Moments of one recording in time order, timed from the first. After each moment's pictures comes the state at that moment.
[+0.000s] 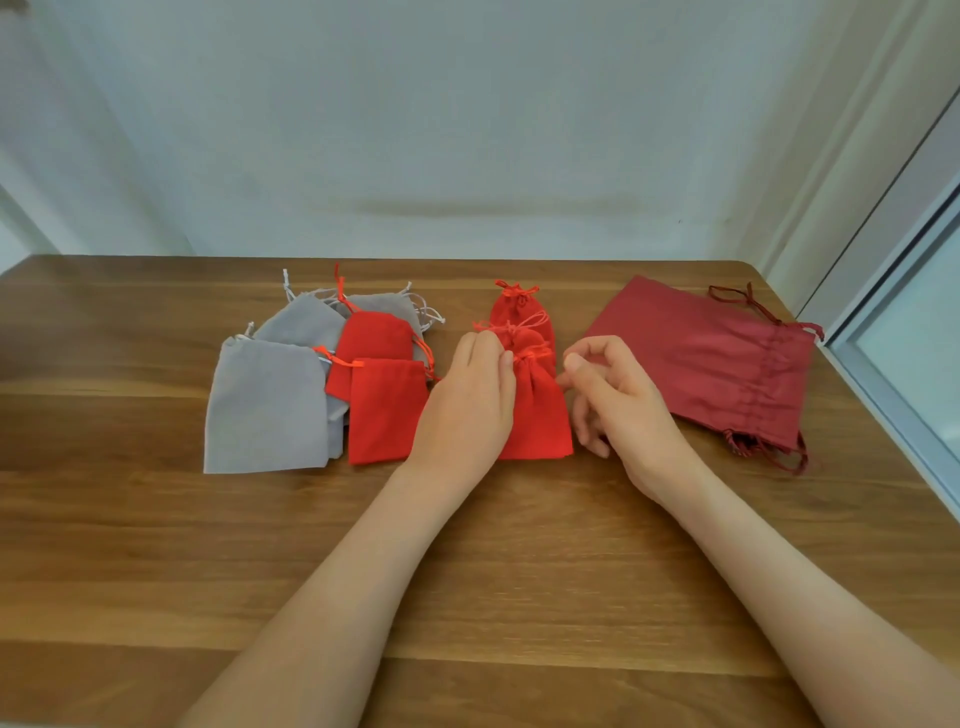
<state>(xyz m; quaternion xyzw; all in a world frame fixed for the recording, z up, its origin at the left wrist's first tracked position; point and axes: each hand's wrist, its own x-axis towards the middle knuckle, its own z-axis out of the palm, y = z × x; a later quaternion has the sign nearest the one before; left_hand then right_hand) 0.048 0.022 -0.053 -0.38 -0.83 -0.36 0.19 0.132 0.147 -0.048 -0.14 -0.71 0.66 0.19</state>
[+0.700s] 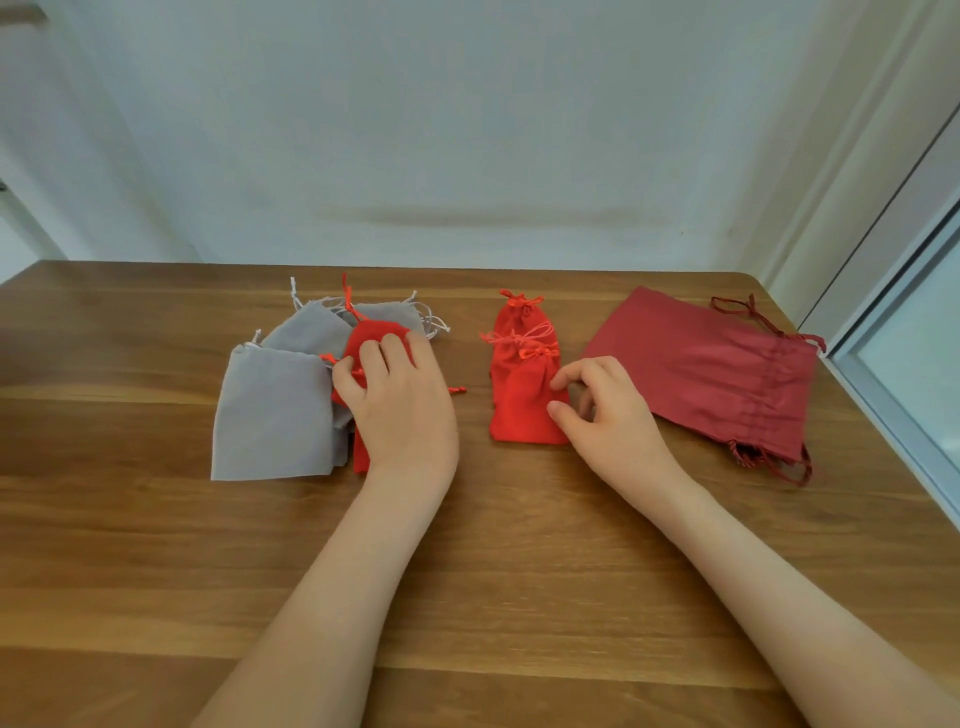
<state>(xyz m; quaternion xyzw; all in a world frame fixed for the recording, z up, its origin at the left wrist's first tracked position) 0.021 -0.003 -0.062 -0.13 -0.93 0.05 0.34 0.122 0.148 -0.066 -0.12 -0.88 0.38 0.26</state>
